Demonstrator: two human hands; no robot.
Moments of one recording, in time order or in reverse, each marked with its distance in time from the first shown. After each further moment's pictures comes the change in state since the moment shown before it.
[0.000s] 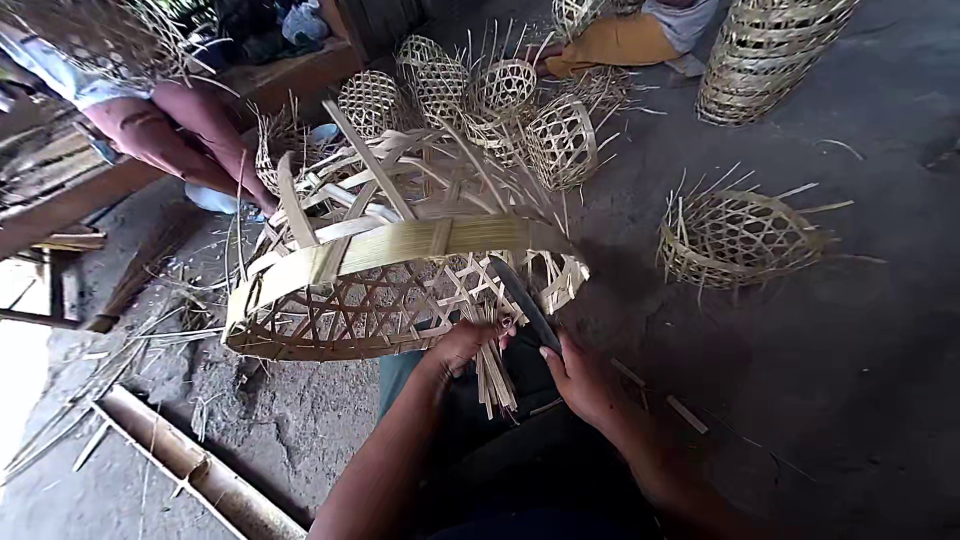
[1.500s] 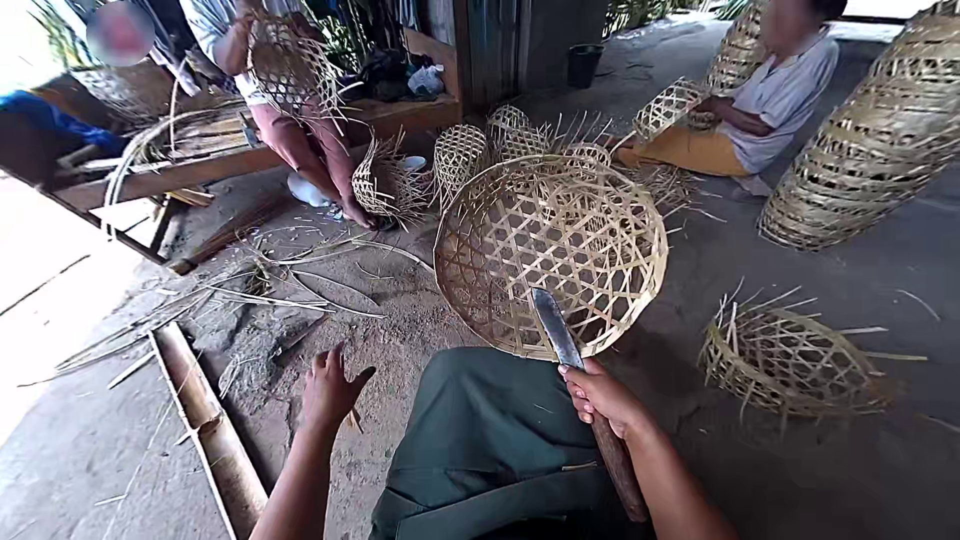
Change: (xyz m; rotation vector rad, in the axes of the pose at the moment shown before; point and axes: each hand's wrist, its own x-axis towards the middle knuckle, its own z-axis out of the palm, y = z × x) left_hand -0.206 -0.035 -0.181 1.011 1.171 -0.149; right_hand 0.068 -0.023 -0.002 0.749 -0.275 0.210
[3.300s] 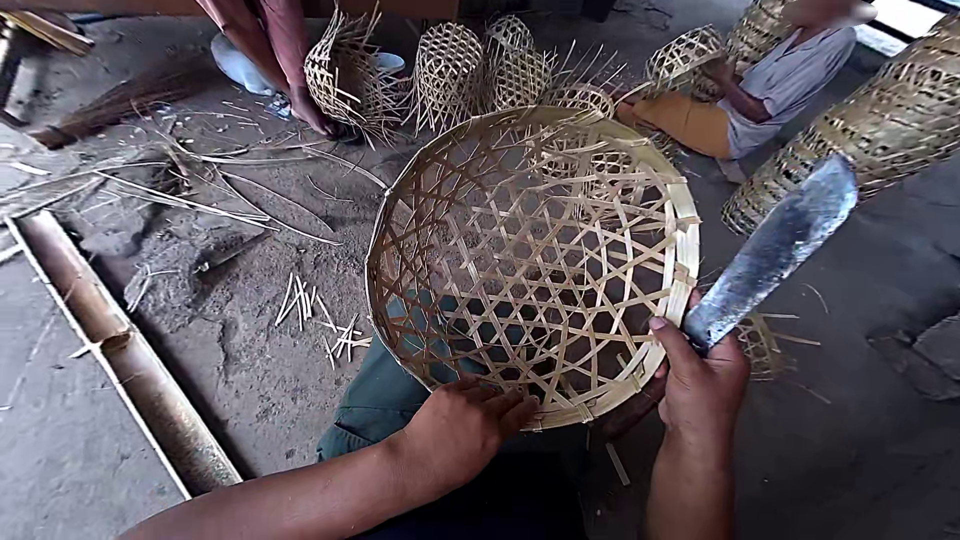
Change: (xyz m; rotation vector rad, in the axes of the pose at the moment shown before) left_hand -0.160 0.194 0.033 0.061 -0.110 1.233; right_hand -0.082 -0.032 -0.035 -0.086 0.730 -0.811
